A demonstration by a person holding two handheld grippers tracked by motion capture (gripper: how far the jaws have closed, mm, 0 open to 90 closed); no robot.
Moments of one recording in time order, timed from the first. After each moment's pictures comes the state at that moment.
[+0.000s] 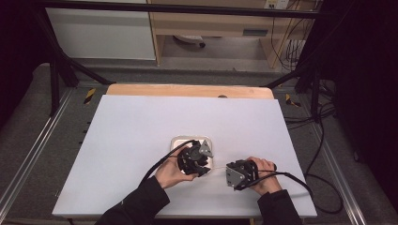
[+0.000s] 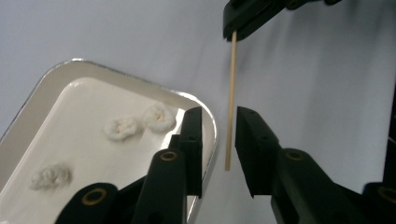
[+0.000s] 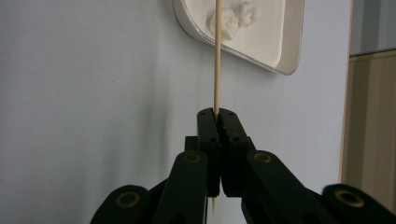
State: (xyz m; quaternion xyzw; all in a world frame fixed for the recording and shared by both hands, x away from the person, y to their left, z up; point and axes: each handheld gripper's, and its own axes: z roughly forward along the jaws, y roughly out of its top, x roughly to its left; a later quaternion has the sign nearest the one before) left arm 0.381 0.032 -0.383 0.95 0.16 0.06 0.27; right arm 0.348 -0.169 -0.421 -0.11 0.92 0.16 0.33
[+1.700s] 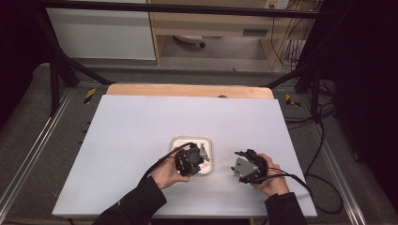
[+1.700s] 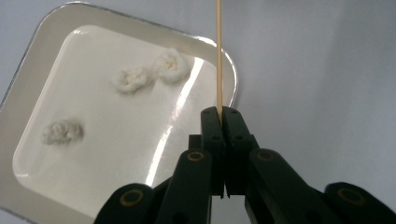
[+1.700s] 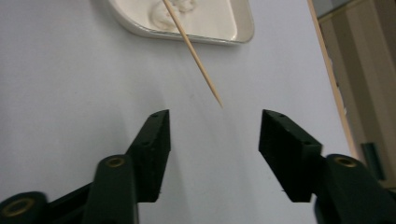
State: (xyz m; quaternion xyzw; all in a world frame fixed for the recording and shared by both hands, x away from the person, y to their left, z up) left arm 0.381 0.044 -0.392 0.96 0.16 0.08 0.21; right arm 0.351 -0.194 -0.413 0.05 0.91 0.23 0.34
